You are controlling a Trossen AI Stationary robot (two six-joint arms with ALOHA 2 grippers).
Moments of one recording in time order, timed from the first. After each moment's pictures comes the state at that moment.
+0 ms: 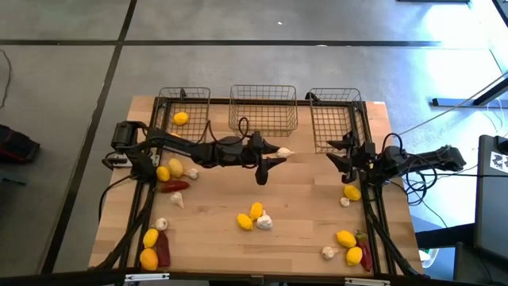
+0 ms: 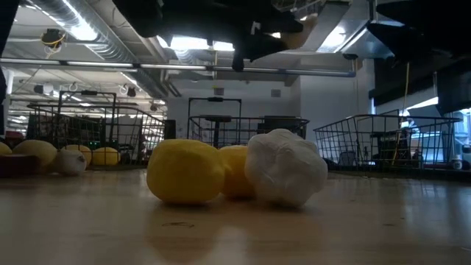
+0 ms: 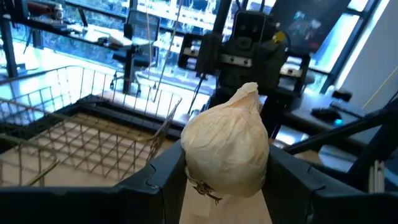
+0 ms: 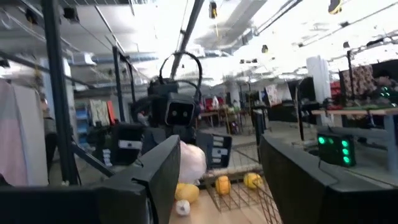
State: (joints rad) left arm 0.01 1.76 1.02 0.69 -0.14 -0.26; right arm 0.16 0.23 0.06 0.55 0.32 -0.01
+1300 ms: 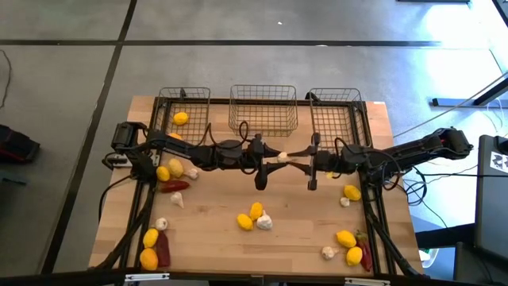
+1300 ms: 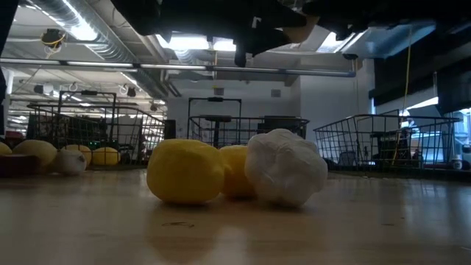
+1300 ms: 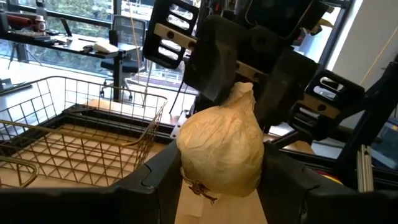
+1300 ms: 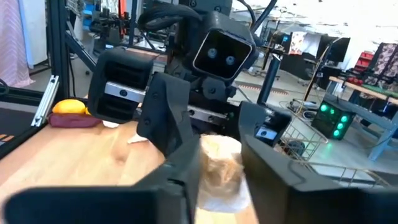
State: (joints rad) left arm -0.02 1.76 1.02 0.69 -0.14 -0.18; right arm 0.16 1.03 0.50 0.55 0.22 -0.21
